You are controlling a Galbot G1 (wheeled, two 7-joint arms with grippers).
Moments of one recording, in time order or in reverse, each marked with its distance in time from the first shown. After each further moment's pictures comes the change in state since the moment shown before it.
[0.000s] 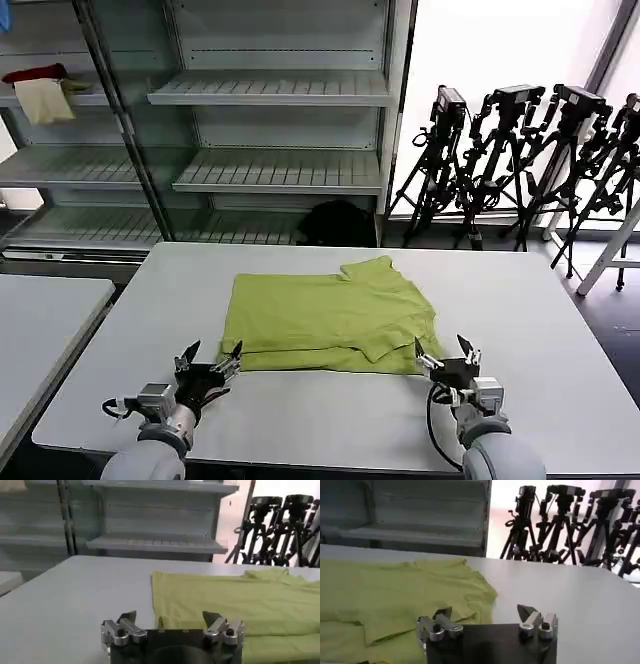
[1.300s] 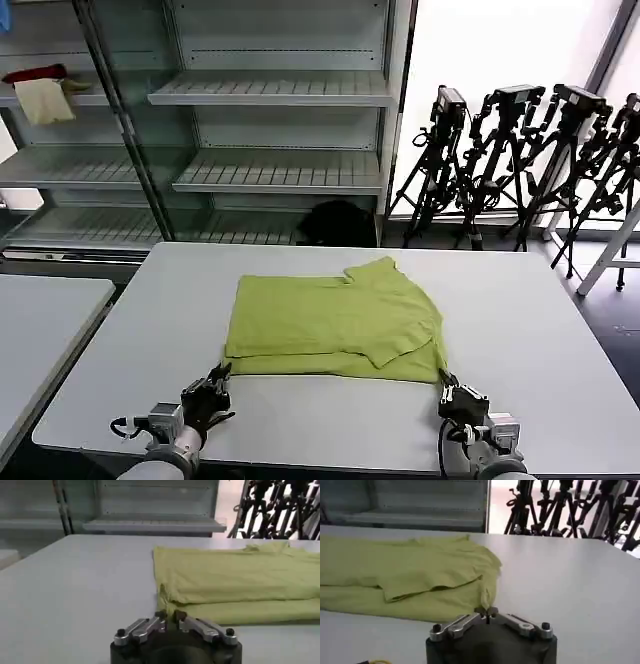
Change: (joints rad) left arm 0.083 0.003 0.016 -0.029 0.049 0.008 0.011; right arm -0.158 -0.032 0.001 0.120 0.073 -0.022 0.034
